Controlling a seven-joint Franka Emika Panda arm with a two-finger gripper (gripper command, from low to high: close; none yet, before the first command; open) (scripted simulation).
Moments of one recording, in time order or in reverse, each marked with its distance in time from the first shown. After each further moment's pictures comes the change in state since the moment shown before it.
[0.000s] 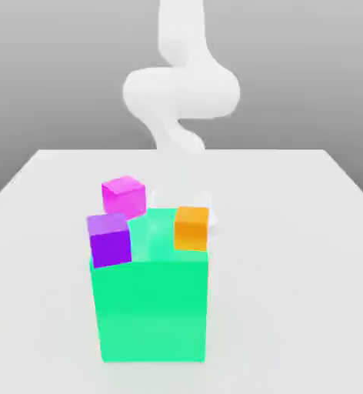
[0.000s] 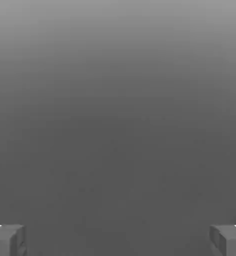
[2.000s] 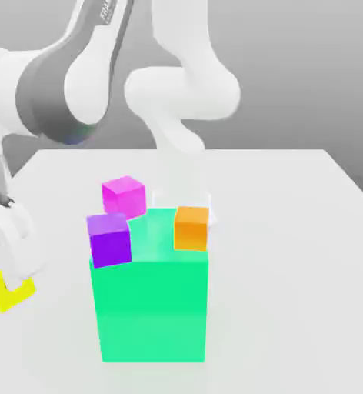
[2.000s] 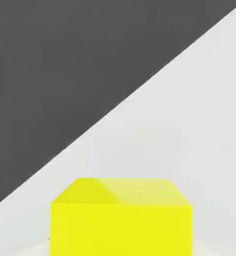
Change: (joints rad) arm -0.128 0.720 -0.235 0.013 0.131 -0.049 0.167
